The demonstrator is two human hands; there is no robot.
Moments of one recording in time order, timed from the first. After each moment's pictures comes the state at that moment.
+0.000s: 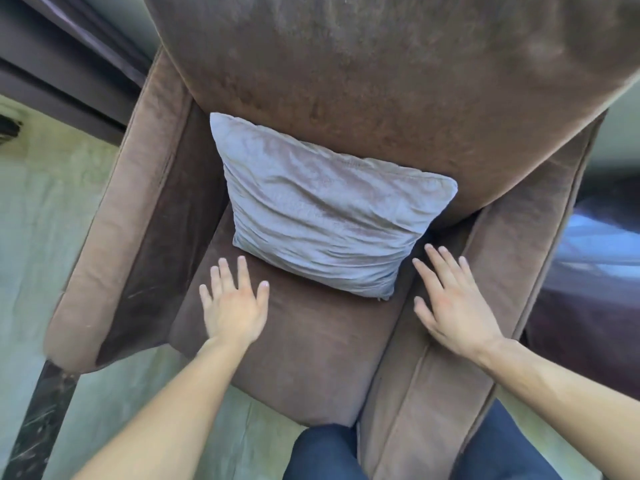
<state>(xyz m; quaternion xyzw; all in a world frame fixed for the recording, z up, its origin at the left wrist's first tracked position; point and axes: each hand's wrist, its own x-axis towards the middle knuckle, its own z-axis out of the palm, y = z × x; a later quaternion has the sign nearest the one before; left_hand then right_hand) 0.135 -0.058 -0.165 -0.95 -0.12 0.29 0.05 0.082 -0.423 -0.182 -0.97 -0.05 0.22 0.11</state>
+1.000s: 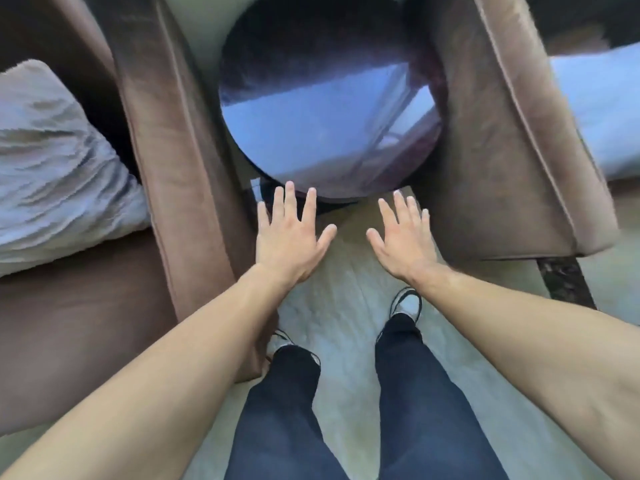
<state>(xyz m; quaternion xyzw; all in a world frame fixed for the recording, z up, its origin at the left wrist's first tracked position) -0.203 -0.438 -0.112 -0.86 0.44 0.25 -0.01 -0.364 -0.582 -0.134 -0.87 0.41 0.22 0.14</state>
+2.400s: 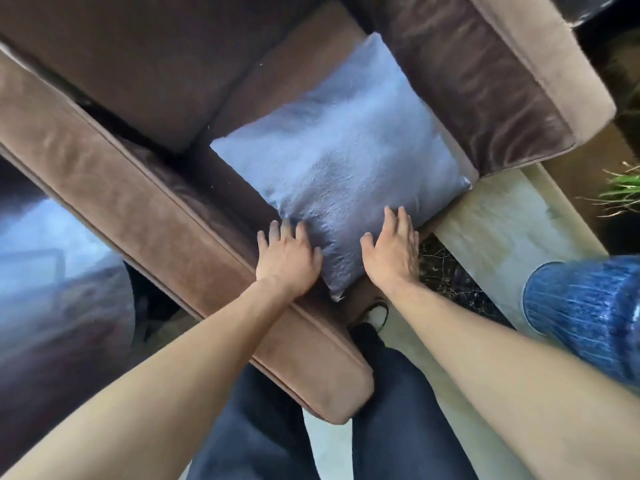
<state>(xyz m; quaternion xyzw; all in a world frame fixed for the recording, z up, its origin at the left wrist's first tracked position) -0.514 -1.113 -0.219 -0.73 0.58 0.36 0.09 -0.689 -1.168 -0.206 -0.64 0.72 0.10 0.24</state>
